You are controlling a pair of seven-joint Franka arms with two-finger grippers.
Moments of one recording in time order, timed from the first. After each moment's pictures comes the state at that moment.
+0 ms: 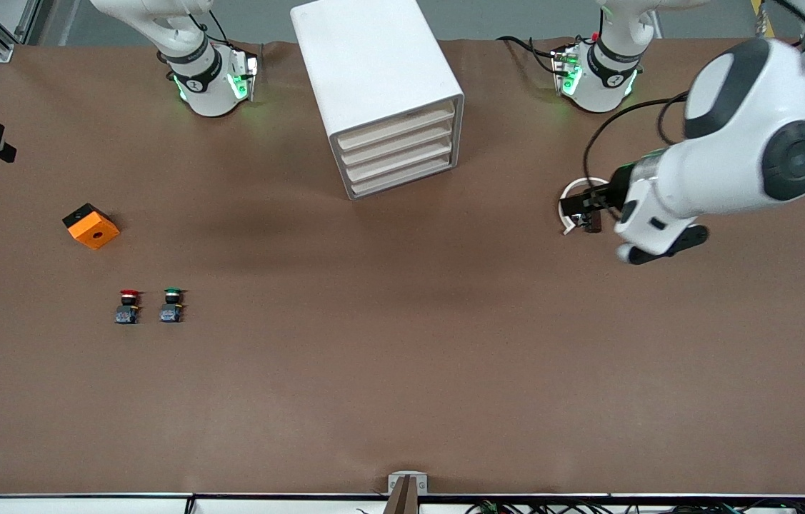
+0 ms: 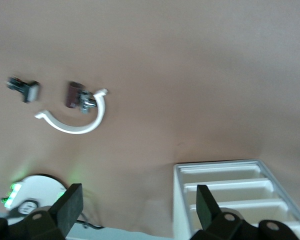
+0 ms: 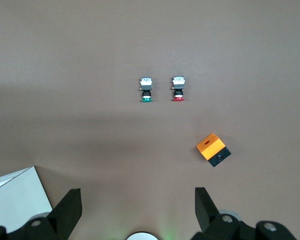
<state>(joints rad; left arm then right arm) 0.06 0.22 -0.33 -1.49 -0.19 1.40 -0.56 0.01 0.00 -0.09 -1.41 0.03 1.36 -0.11</state>
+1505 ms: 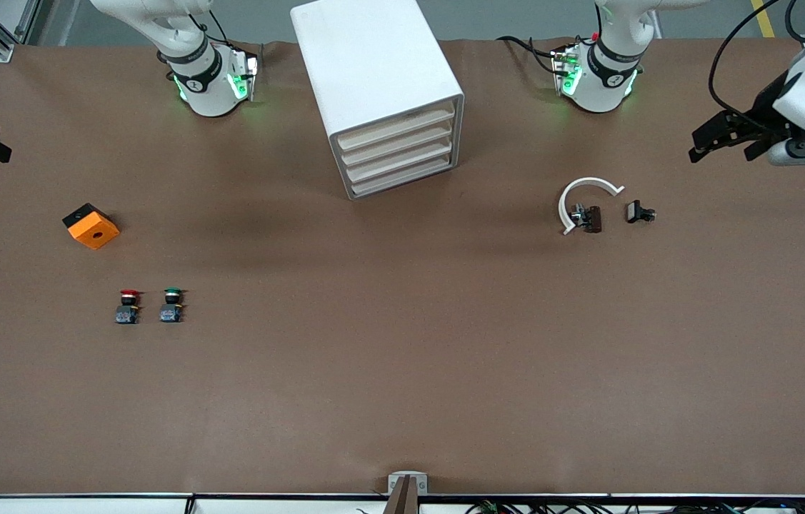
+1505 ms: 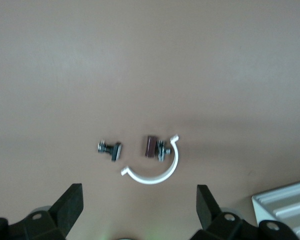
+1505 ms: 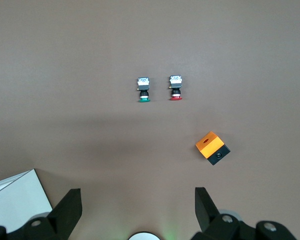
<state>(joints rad) 0.02 -0.23 -0.04 -1.90 -0.08 1.68 -0.08 0.00 0.00 -0.10 -1.41 0.03 1.36 -0.08</state>
